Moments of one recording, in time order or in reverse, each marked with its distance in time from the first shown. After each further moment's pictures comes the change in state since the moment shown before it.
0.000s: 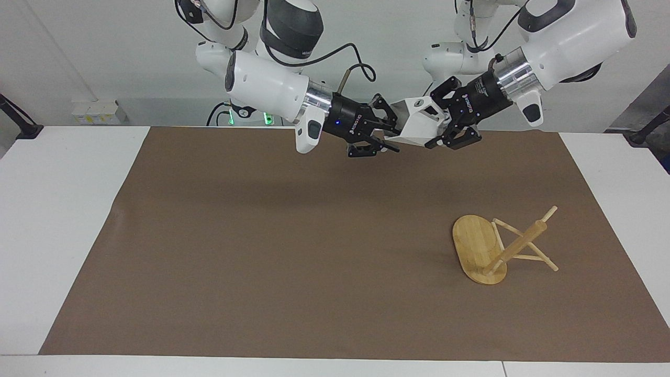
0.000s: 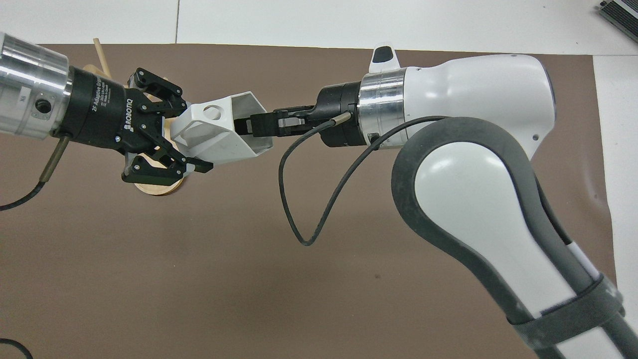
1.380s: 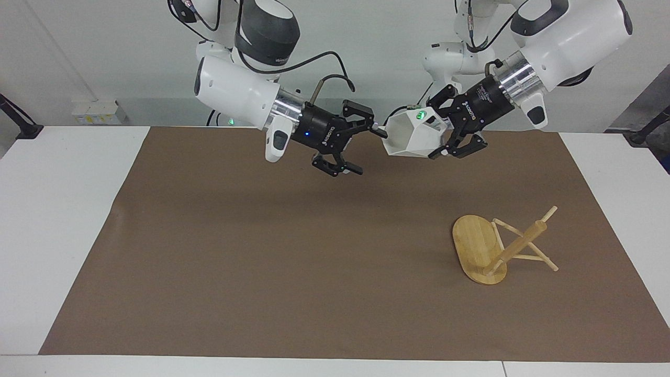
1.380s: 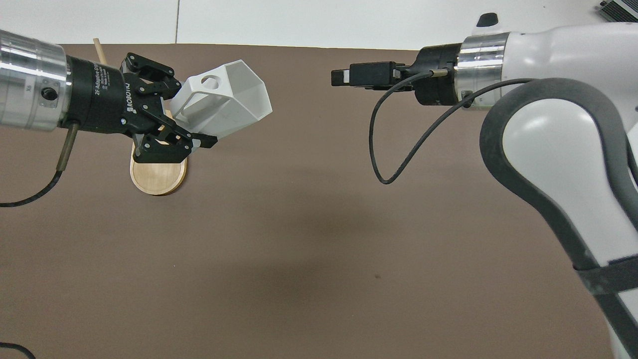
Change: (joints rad) left arm -0.011 -0.015 0.003 -0.053 0.018 0.173 -0.089; right arm -0.197 -0.005 -0.015 -0.012 -0.241 0.001 0.053
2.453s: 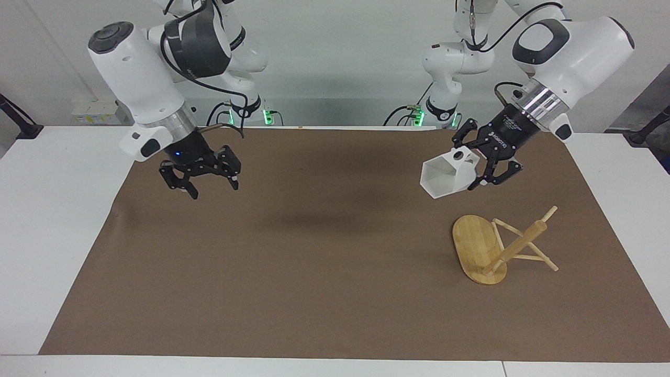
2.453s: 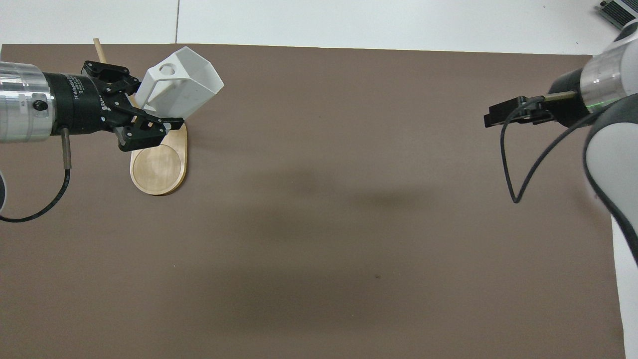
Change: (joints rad) left arm 0.050 -0.078 0.016 -0.259 0.053 0.331 -0.045; right arm -0.074 -0.131 -0.201 0.007 -0.655 -0.456 0.159
